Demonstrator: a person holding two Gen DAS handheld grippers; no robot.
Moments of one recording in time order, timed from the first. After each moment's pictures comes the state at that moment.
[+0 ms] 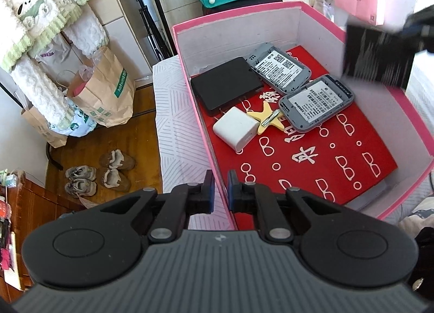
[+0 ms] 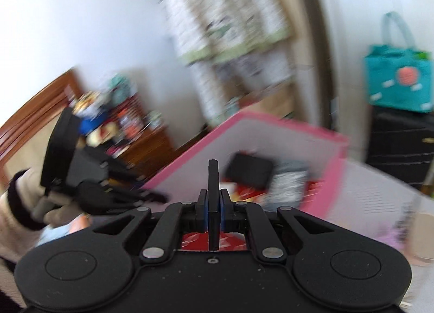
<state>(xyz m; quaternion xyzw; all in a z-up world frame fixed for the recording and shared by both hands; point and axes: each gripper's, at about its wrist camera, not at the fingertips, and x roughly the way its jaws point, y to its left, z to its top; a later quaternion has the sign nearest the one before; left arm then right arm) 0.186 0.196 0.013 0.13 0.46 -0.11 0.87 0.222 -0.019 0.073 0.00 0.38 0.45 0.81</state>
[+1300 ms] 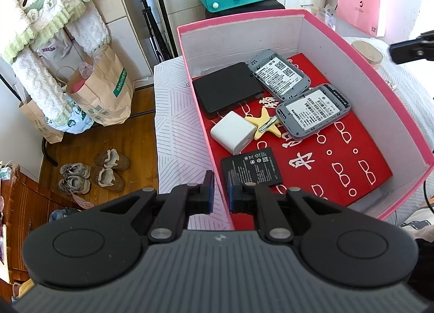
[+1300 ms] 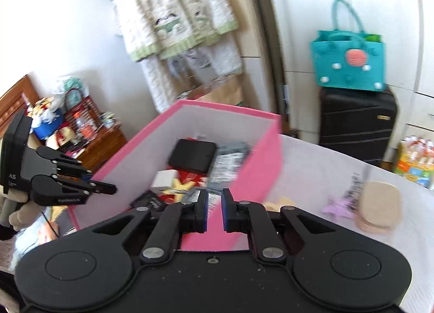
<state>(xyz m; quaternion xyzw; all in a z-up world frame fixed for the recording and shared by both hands) 0.184 0.198 0.014 0.11 0.46 -0.11 0.88 0.212 -0.093 0.070 0.01 0.38 0.30 0.87</state>
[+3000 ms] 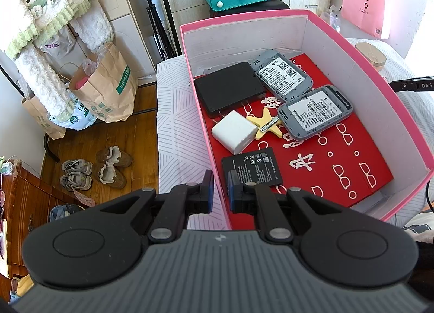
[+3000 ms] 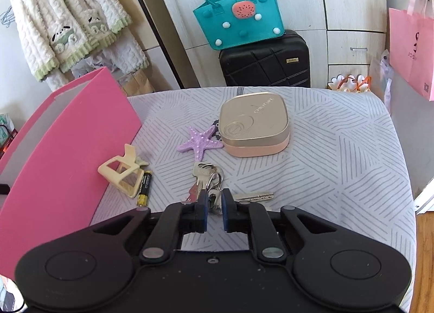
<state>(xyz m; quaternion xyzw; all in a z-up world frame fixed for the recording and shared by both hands) 0.182 0.198 0.016 0.10 0.46 -0.10 0.88 0.240 -0.200 -0.039 0.09 0.42 0.15 0.89</state>
